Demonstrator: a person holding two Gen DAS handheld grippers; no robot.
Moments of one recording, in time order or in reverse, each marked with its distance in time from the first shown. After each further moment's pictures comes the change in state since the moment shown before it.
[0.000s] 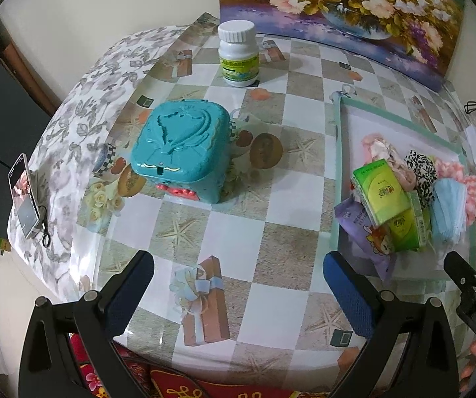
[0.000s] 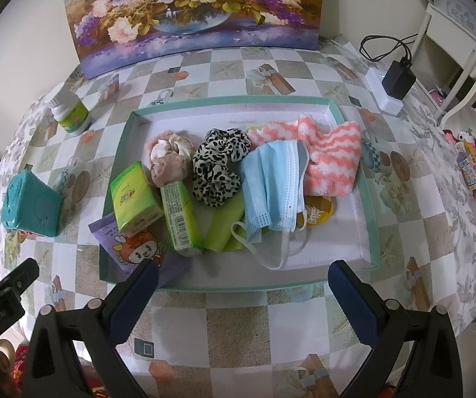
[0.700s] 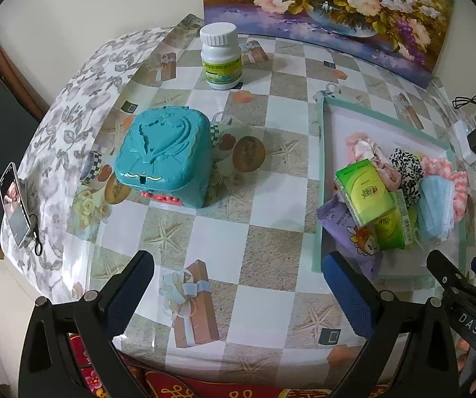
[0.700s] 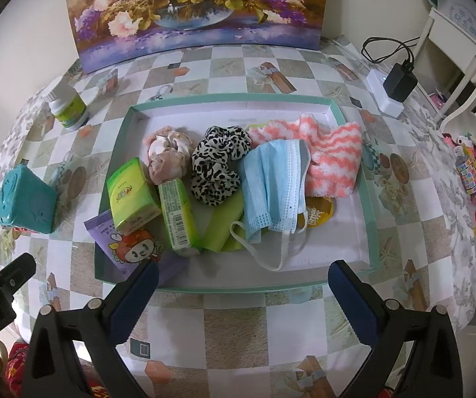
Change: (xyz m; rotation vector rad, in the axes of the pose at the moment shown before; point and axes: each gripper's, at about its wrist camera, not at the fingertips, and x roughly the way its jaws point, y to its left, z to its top) left arm -0.003 -0.006 0.007 0.028 0.007 -0.049; right arm 0.004 0.002 0.001 -0.021 0.004 -0.017
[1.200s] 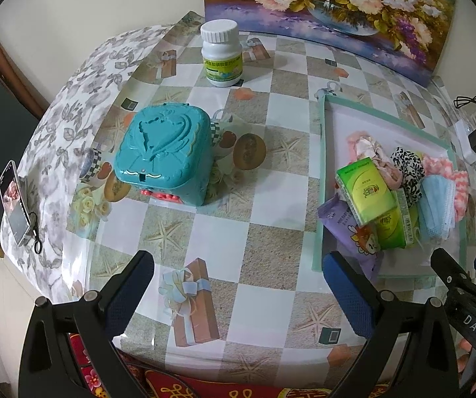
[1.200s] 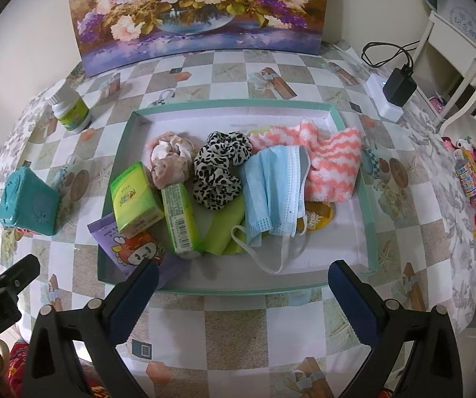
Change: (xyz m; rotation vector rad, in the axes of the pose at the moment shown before) left arm 0.002 0.001 0.000 -0.007 0.012 0.001; right arm -0.005 0.001 0.001 -0.007 -0.016 0.002
